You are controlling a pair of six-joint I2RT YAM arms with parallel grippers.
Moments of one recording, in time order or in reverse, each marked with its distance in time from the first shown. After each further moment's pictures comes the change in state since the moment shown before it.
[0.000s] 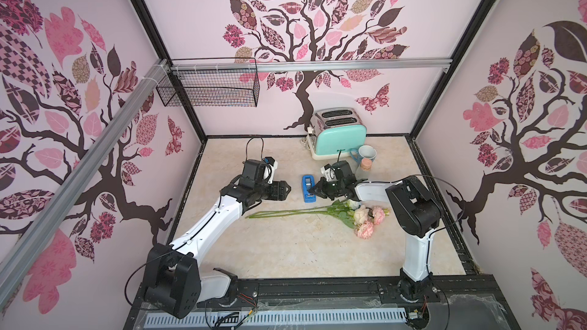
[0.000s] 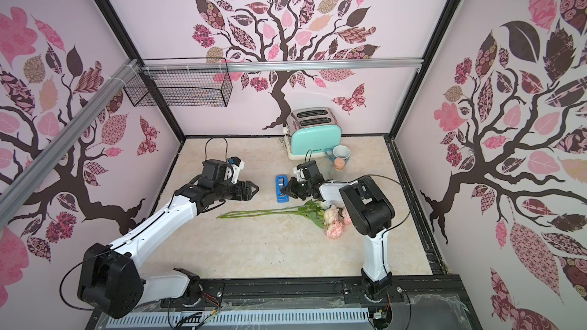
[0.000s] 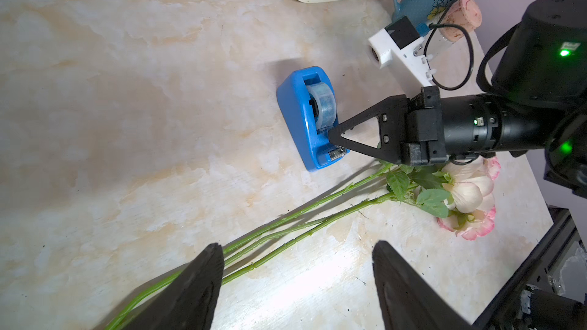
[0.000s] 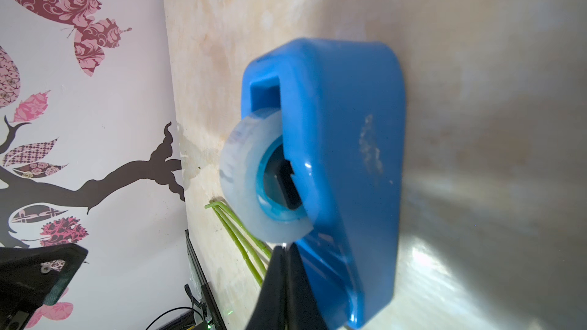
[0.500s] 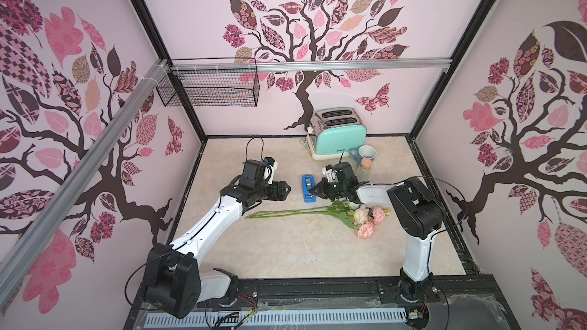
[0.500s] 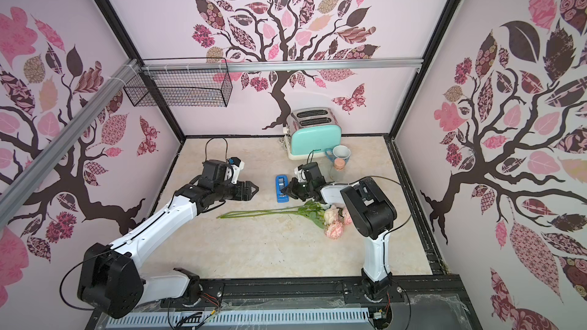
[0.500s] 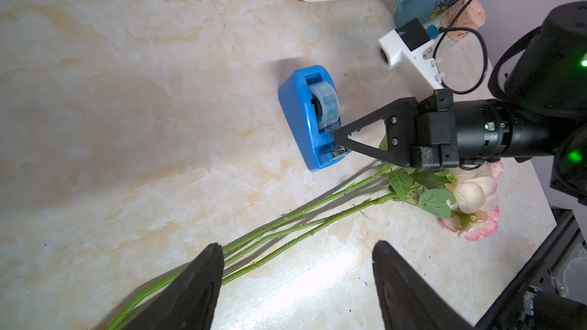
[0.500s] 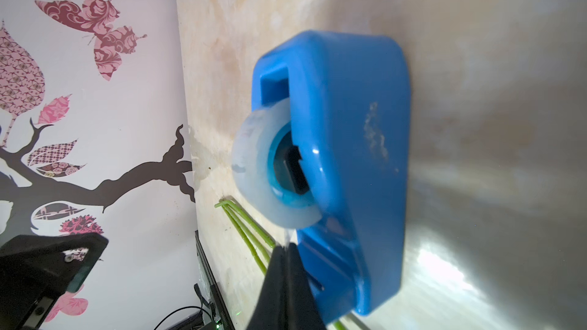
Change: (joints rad) left arm 0.000 0.000 -0.004 0.003 -0.005 0.000; right arm 0.000 -0.041 -0.066 0.079 -0.006 0.037
